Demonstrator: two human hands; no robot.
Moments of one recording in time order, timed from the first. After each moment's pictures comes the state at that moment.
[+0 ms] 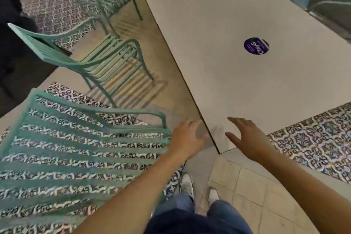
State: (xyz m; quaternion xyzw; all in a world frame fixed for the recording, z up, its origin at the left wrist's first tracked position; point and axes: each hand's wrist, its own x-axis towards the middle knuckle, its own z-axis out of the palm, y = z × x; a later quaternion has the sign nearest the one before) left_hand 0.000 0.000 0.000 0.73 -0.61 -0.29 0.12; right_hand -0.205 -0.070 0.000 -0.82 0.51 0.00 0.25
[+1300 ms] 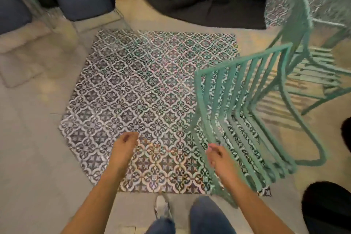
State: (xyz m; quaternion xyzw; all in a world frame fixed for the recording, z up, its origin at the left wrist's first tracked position) left_hand 0.201 0.681 -0.011 0.75 0.30 -0.15 0.56; right_hand 0.156 0.403 -0.031 -0.77 0.26 0.17 0.55
